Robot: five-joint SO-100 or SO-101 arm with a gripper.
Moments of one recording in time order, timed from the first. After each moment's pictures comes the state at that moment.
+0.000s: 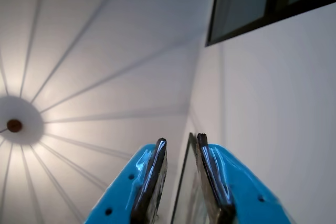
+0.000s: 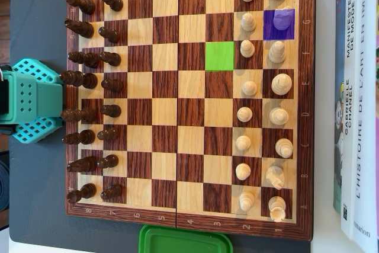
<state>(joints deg) -1.8 191.3 180.0 -103.4 80.5</state>
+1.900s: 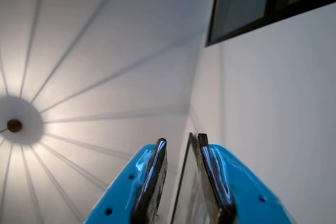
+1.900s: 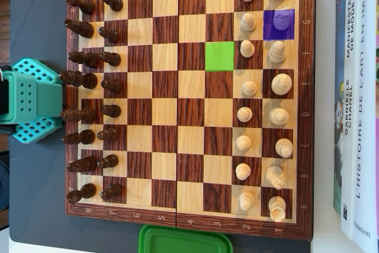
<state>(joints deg) -1.8 191.3 180.0 -103.4 80.5</state>
